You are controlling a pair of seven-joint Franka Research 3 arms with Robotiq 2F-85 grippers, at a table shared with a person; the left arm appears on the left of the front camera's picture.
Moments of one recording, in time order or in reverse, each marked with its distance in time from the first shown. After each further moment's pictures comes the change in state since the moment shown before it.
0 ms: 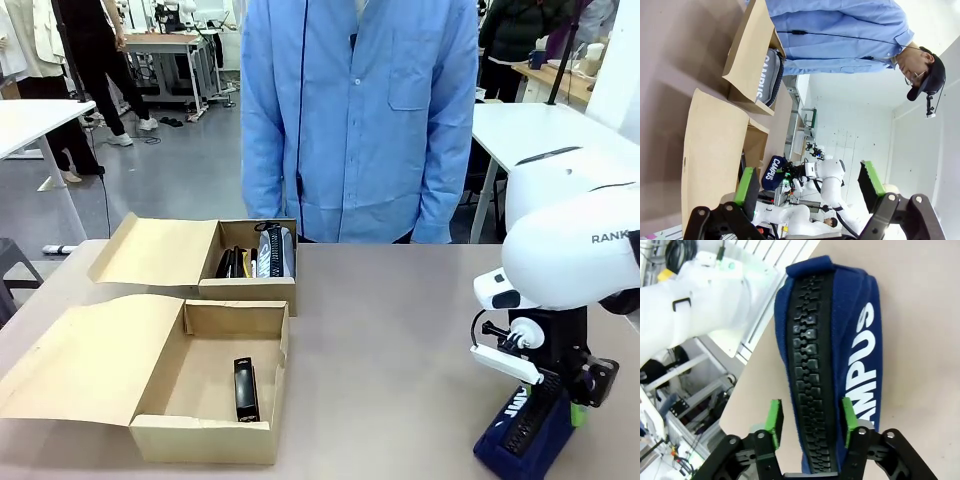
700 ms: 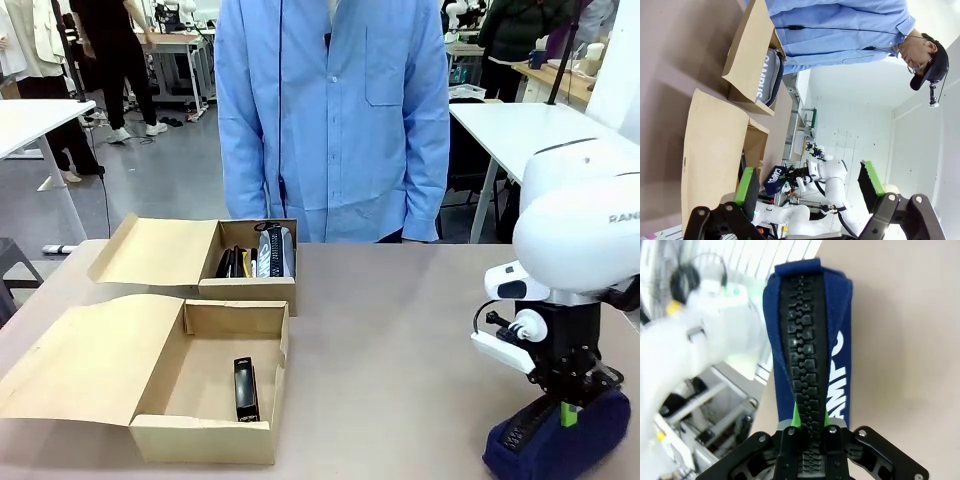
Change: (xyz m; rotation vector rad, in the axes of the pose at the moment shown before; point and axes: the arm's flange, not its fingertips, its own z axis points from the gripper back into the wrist) left arm 0.000 0.000 0.000 0.000 0.000 0.000; right arm -0.002 0.020 0.011 0.021 -0.091 -0.216
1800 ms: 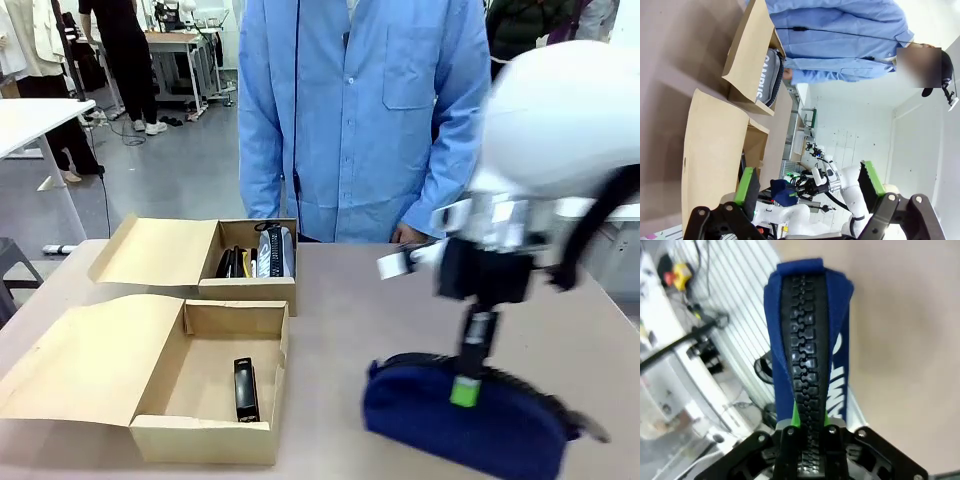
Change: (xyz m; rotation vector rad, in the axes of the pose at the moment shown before) left arm 0.000 0.000 0.000 0.000 0.000 0.001; right arm 0.123 0.006 0.081 0.073 -0.239 -0.872
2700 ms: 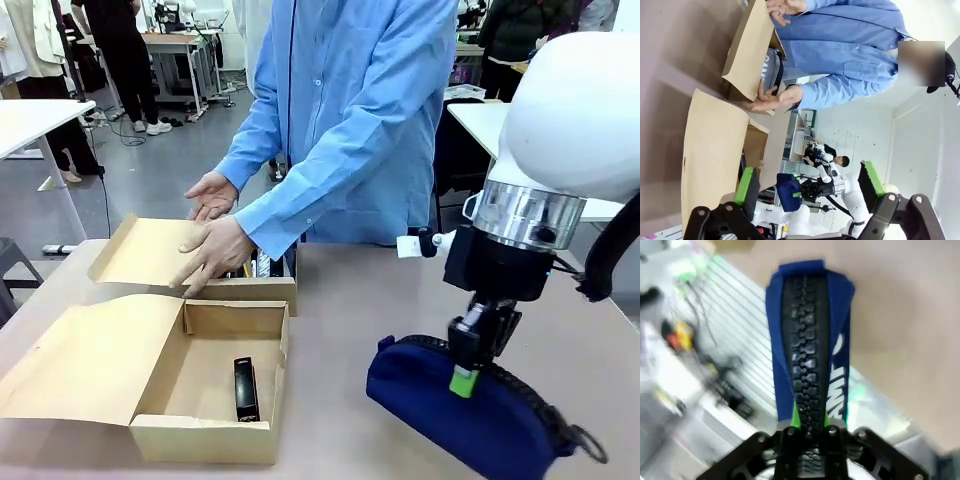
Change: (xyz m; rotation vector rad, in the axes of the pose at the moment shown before) left arm 0.000 0.000 0.000 0.000 0.000 -0.001; right arm -0.019 0.020 0.014 -0.025 -0.135 -0.395
